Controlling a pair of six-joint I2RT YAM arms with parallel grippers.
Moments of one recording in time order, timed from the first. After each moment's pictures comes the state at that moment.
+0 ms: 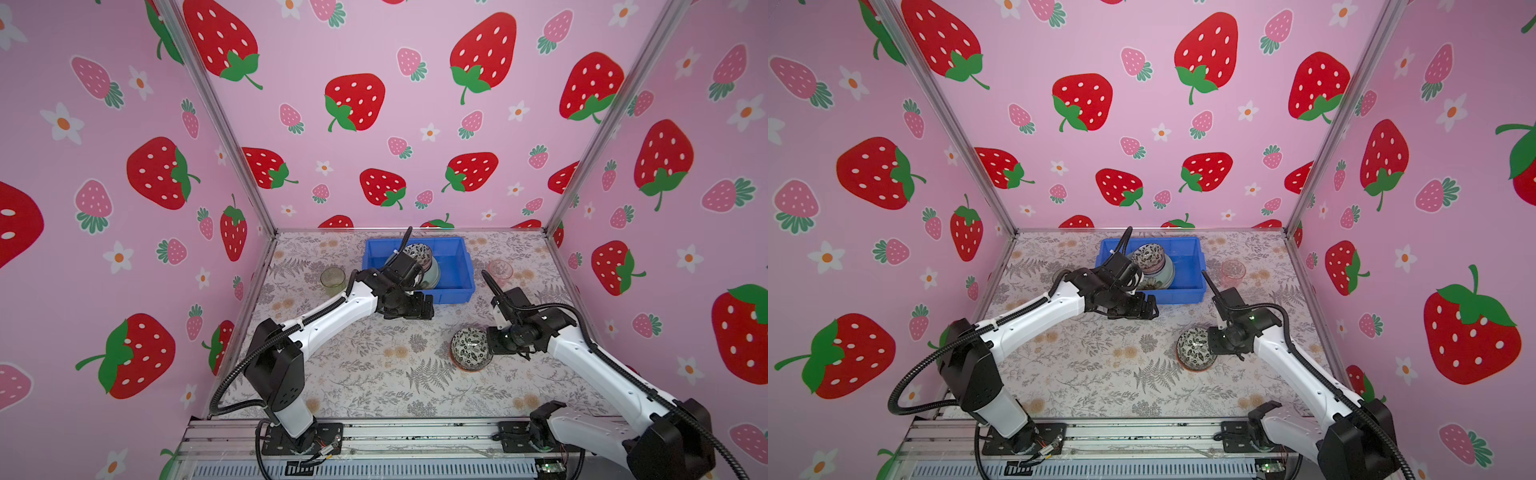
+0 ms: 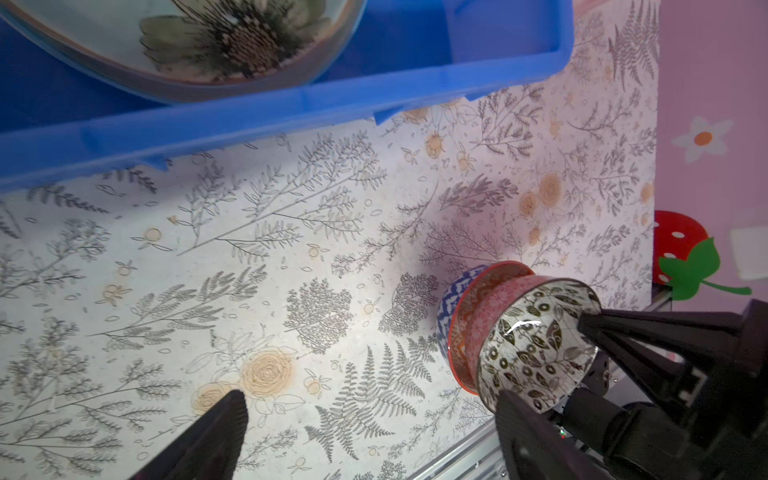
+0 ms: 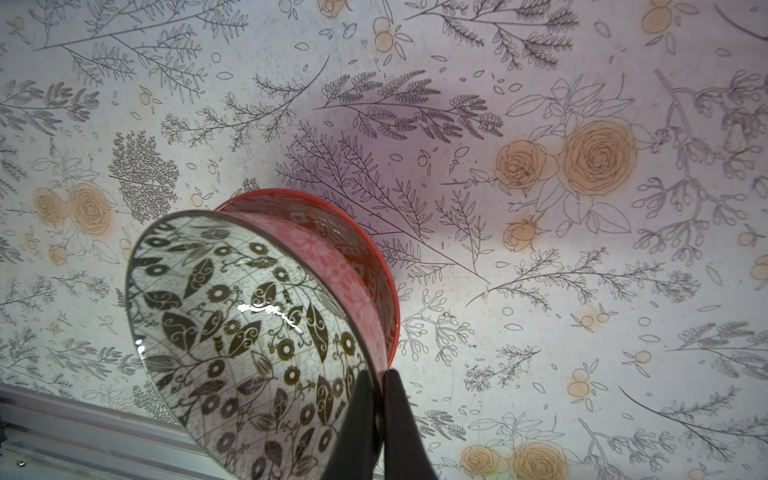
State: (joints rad) left arm -0.76 1.68 1.42 -0.81 0.21 -0.60; right arm 0.53 1.13 0.85 -0.97 -0.06 0.35
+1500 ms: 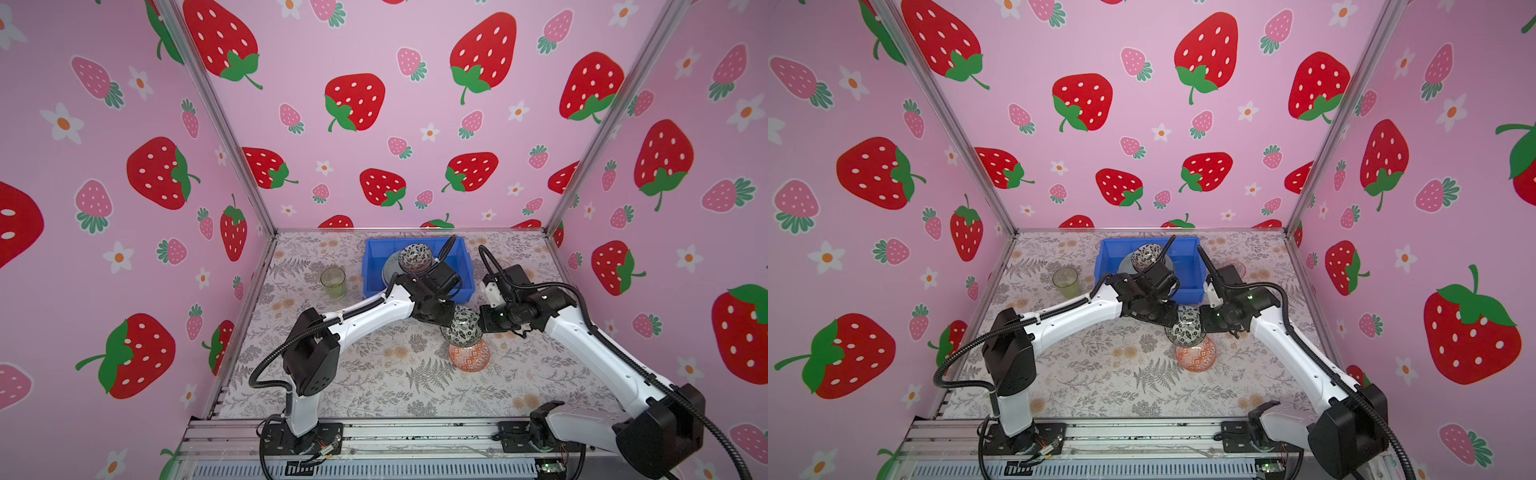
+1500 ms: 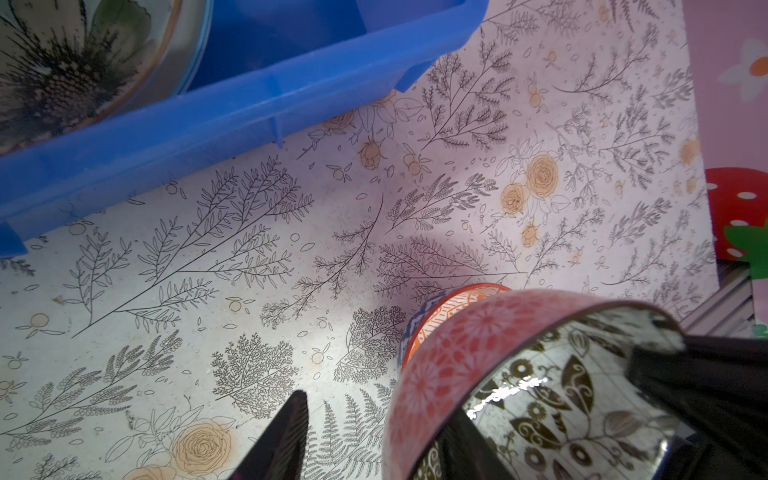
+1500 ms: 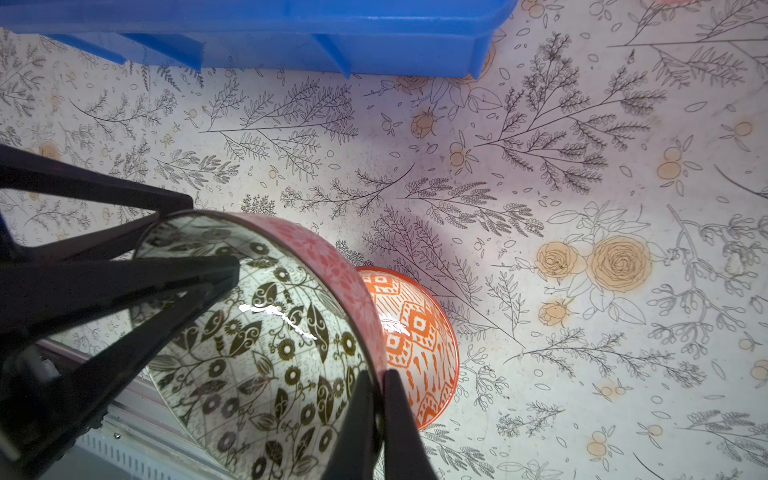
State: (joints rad) left arm -0.90 1.90 1.63 -0.82 0.08 -0.56; right arm 0.53 1.23 1.07 -0.98 -0.15 0.30
